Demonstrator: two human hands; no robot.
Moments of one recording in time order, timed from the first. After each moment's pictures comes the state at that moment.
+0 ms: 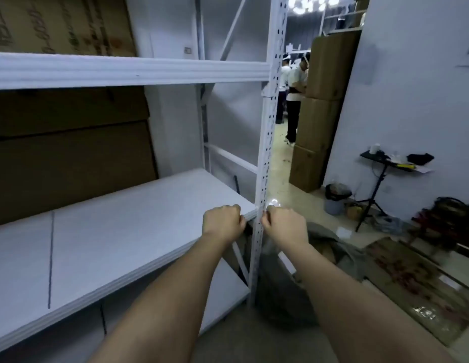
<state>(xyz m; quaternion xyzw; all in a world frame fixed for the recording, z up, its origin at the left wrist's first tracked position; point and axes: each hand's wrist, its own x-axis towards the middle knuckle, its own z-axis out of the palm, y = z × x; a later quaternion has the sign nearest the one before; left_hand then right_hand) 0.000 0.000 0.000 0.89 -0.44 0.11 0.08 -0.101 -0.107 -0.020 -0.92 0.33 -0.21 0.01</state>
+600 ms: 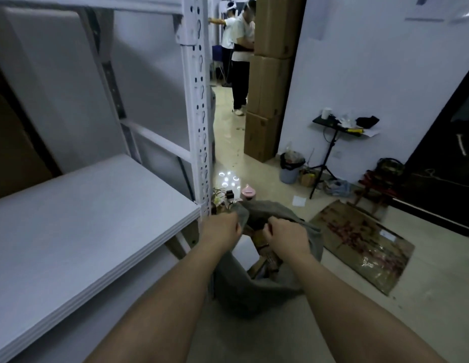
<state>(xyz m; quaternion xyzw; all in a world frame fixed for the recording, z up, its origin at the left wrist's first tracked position) 0.016 -0.222 -0.094 0.83 -0.55 -0.03 0.10 -0.123 -0.306 -0.114 -0.88 0.46 -0.12 0.05</state>
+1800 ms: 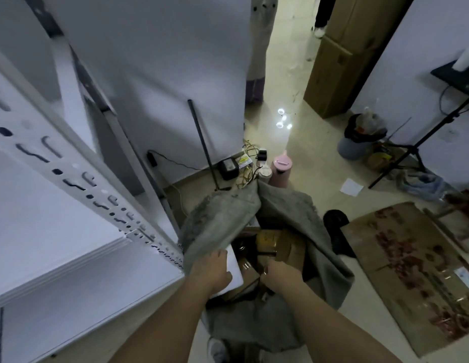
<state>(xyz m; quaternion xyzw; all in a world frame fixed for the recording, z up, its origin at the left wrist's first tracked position) 0.057 -0.468 -0.303 0.87 -0.36 -0.34 -0.04 -0.054 -0.611 -0.319 -0.85 0.34 0.32 0.25</state>
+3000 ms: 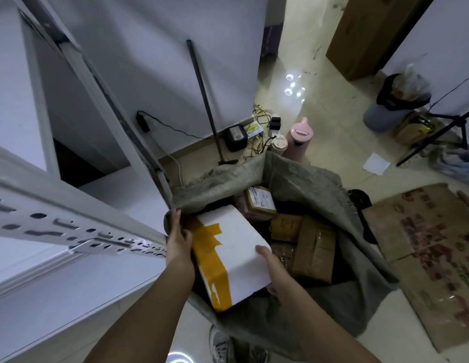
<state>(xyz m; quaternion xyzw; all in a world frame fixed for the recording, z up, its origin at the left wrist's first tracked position) 0.148 -0.446 -0.428 0.65 -0.42 -0.14 -0.61 0.005 -0.593 -0.464 -0.43 0.58 0.17 0.67</state>
